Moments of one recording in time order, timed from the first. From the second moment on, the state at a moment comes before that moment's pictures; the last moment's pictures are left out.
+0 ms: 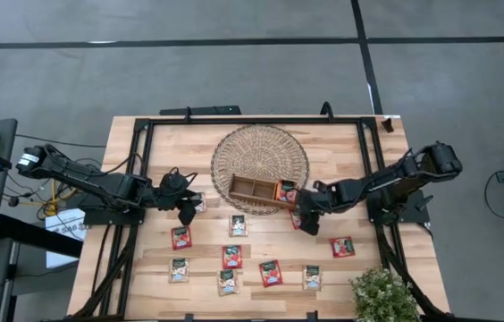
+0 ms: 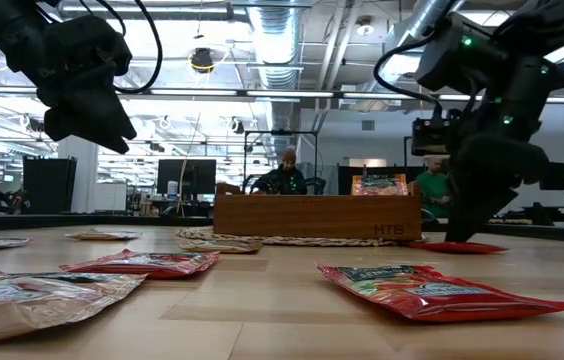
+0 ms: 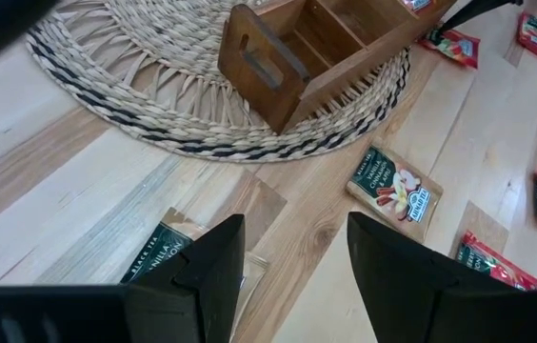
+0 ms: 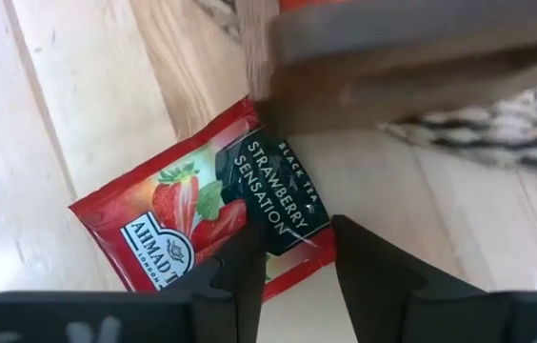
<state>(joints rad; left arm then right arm) -0.24 0.88 0.49 -0.39 -0.41 -0.82 0.17 1.52 0.59 -0.31 0.10 0.45</state>
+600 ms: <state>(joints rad) -0.24 0.88 0.49 -0.39 -0.41 -0.82 0.22 1.52 0.63 -0.43 0.06 0.59</state>
